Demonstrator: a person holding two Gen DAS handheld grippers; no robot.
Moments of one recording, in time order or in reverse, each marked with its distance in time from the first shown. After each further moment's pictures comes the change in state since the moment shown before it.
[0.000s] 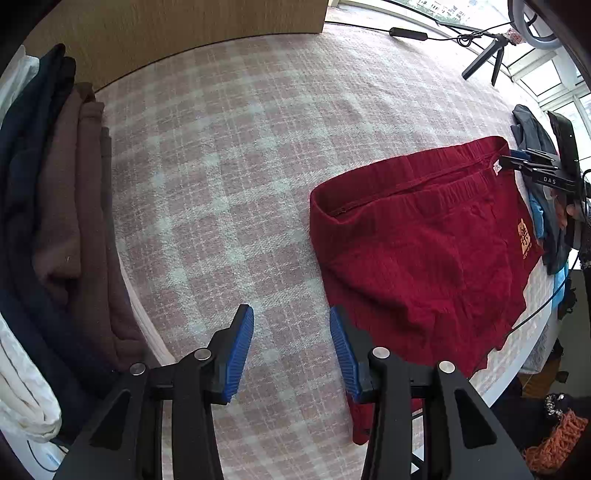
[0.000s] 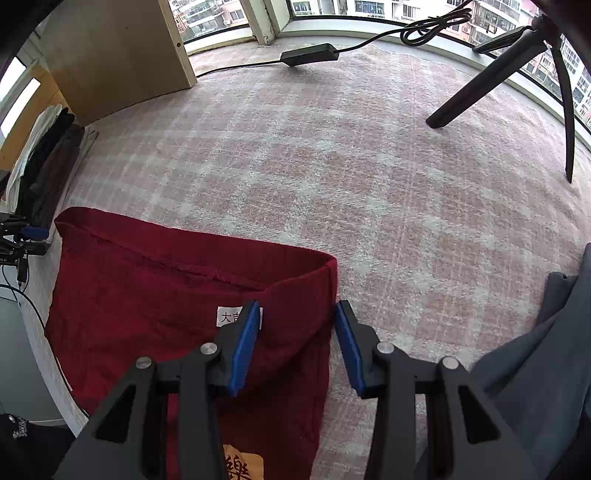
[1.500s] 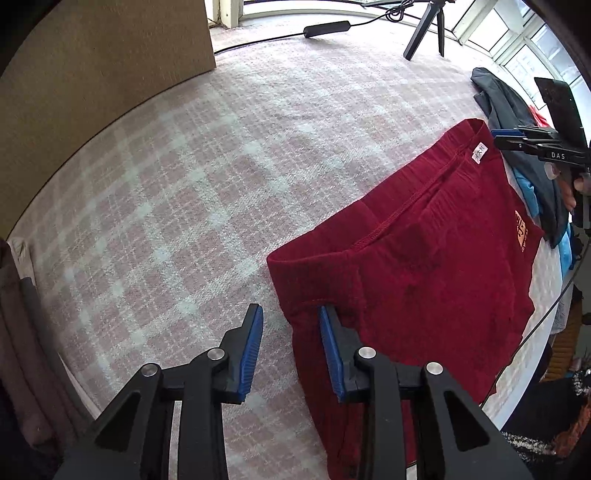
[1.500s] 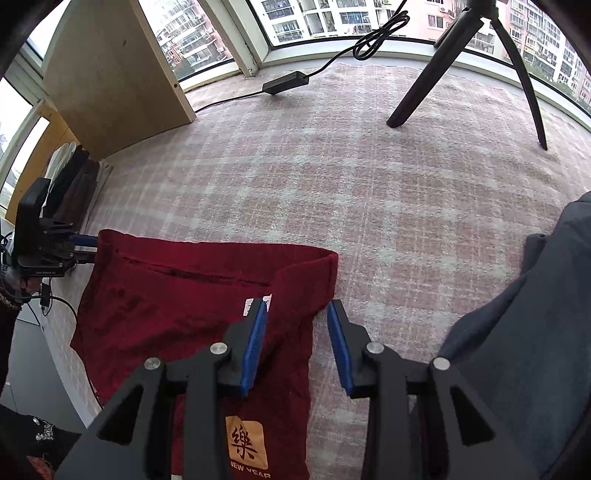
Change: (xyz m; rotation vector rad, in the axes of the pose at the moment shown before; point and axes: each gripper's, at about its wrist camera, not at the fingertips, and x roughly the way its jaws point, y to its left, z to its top) left arm 0.006 -0.049 0.021 0.227 -0.066 -0.007; right arm -0.035 -0.022 -0.025 0.091 -0.086 0.068
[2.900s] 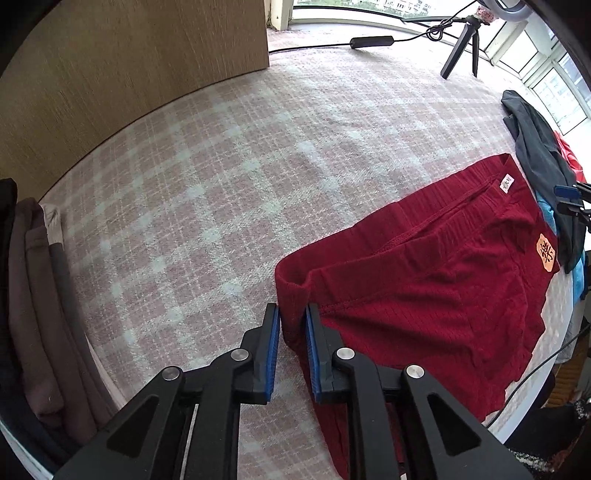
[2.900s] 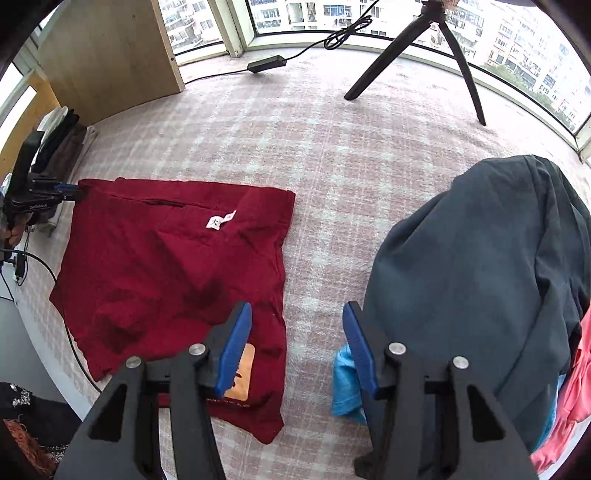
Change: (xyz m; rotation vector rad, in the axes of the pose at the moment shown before) left arm -0.038 0.019 -0.032 -0.086 -0.046 0.080; right arm -0.057 0.007 -0.056 -0.025 0.024 -0.127
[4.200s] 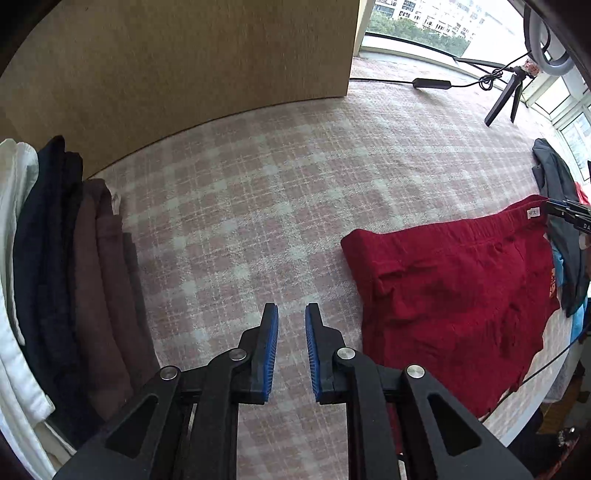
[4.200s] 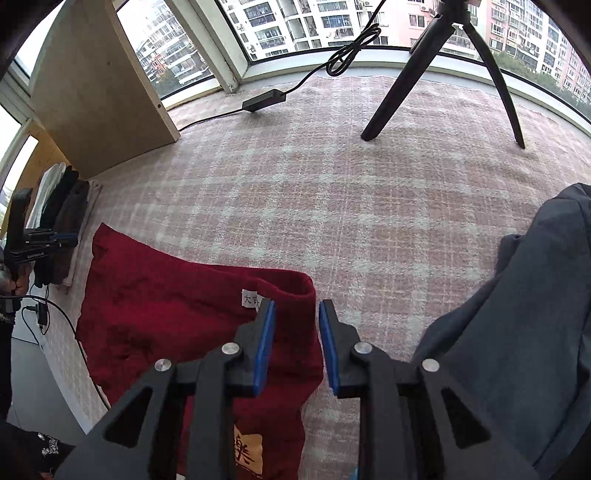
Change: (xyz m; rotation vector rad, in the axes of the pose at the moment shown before) left arm 0.018 0.036 0.037 -0.194 -0.022 0.040; right arm 0.029 -0.017 0.039 0.096 -0.059 0.111
